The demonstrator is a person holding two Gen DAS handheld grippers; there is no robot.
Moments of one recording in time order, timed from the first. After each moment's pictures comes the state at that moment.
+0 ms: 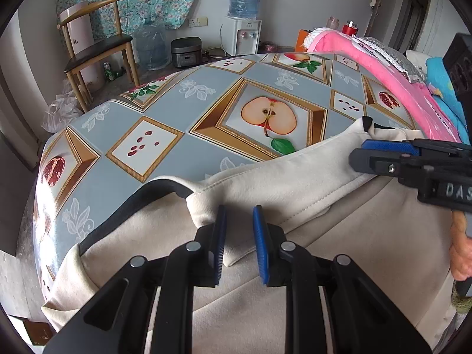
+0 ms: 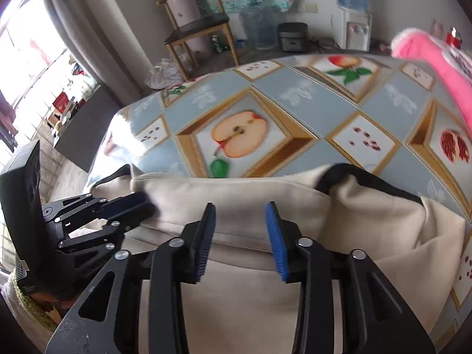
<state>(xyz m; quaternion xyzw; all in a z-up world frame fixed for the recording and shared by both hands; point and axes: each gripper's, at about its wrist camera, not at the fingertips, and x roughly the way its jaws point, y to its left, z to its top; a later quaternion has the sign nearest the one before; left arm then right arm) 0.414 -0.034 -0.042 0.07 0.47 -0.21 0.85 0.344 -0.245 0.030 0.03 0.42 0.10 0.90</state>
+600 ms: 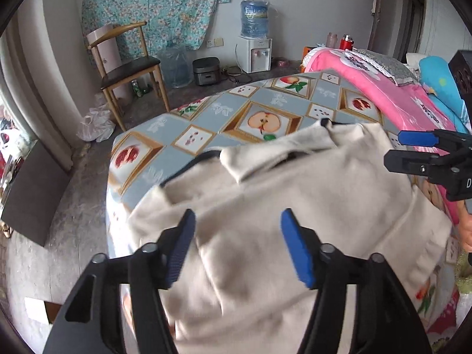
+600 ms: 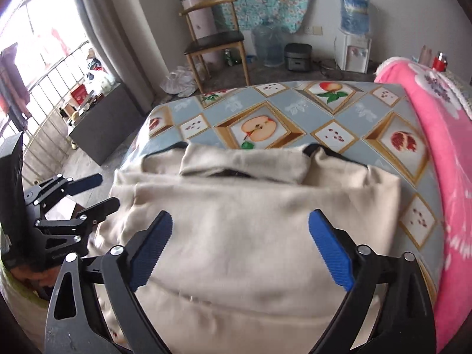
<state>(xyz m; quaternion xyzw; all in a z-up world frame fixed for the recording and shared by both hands) 0.272 0.009 0.057 0.10 0.43 -0.16 0.88 0.206 -0.247 0.088 0.00 0.38 0.11 0.92</state>
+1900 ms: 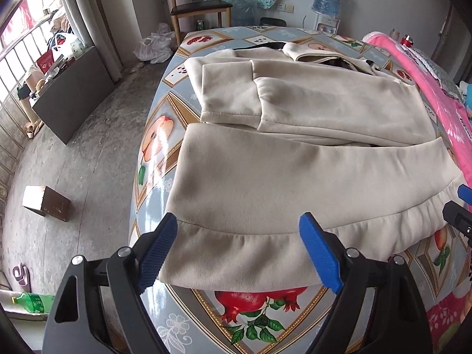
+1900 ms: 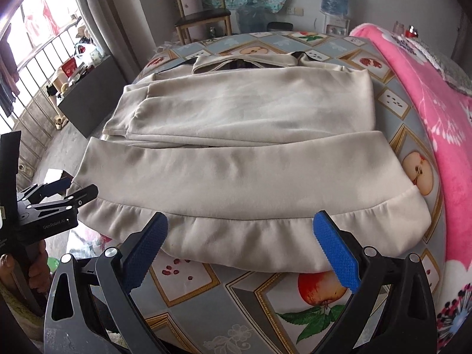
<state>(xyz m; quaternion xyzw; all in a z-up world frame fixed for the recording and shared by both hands) 0.139 0.067 -0.016 0.02 0.51 -0.01 0.86 0.067 -0.217 0.003 -0.02 0.43 0.04 0.90</state>
